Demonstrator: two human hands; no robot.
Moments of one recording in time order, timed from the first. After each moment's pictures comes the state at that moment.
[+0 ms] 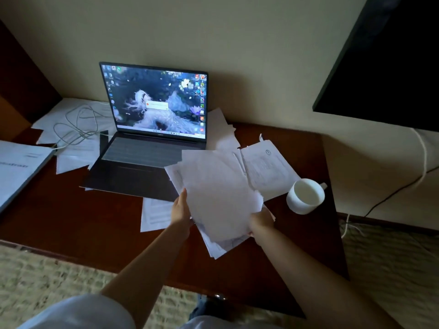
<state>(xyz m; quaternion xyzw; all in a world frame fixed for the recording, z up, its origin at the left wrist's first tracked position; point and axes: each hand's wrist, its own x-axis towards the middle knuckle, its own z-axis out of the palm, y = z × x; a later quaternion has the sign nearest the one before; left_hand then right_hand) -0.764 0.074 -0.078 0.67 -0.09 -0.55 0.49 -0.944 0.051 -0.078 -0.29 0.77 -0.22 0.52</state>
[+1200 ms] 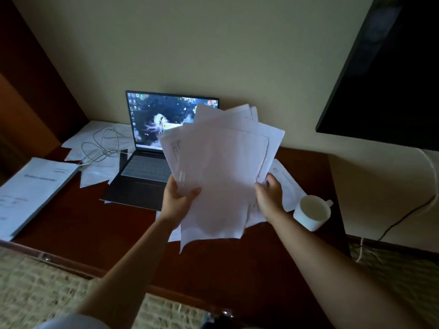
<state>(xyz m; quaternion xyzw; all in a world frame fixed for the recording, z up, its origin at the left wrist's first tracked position) -0.737 0.086 0.020 0.62 -0.37 -0.39 0.57 -0.938 0.013 0.000 -0.49 0.59 -0.45 0.45</state>
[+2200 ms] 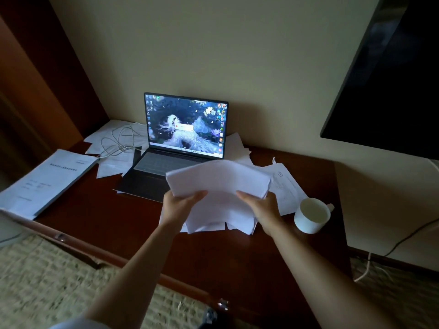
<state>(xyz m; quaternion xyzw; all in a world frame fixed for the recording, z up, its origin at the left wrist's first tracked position) -0.756 0.122 0.020 0.67 -0.30 -0.35 0.59 -0.945 0.057 0.012 -0.49 0.49 -0.42 0.58</state>
